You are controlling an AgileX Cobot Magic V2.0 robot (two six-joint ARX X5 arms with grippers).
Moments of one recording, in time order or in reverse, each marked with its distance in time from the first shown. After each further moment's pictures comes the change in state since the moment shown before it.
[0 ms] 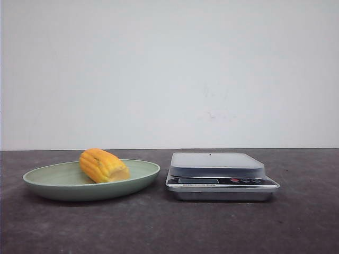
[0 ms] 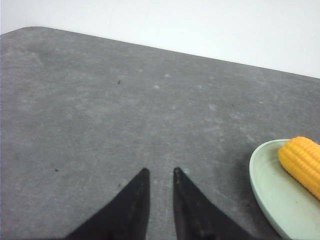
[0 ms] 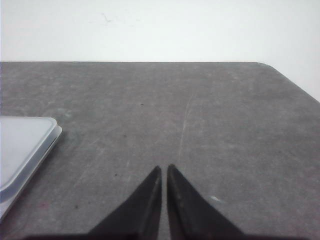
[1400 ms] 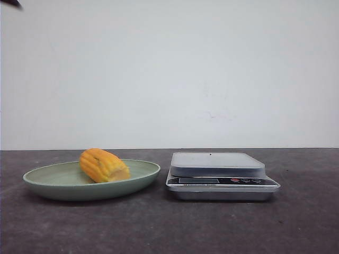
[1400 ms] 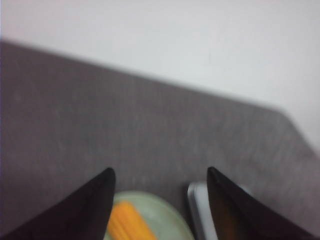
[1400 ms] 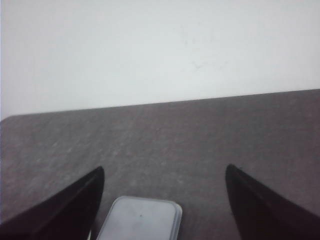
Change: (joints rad) left arm -0.281 0.980 0.946 -0.154 0.159 -0.237; right arm 0.047 0.760 0.975 -0.302 -0.288 0.200
